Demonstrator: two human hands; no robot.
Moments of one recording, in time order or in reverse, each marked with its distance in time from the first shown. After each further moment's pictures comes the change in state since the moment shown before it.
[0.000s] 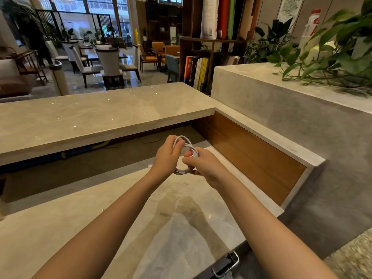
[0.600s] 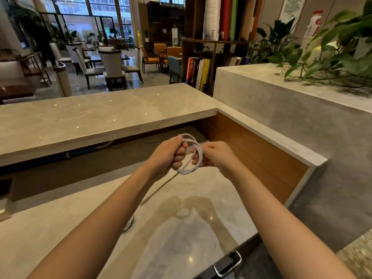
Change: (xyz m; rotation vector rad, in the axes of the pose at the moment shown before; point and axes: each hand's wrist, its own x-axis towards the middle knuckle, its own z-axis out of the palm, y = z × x) left_hand -0.003 0.017 -0.027 -0.693 -0.375 -0.277; right_hand 0.004 -0.003 -0.033 0.016 0.006 -0.134
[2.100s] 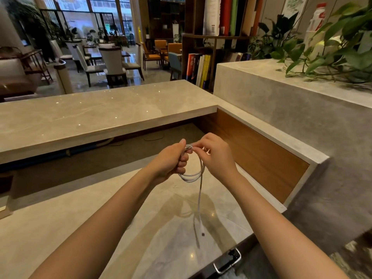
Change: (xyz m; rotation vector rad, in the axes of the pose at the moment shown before) left_hand -0.005 -0.007 0.012 0.141 0.043 -0.193; right_hand 0.003 0.023 0.009 -0.682 0.354 -0.610
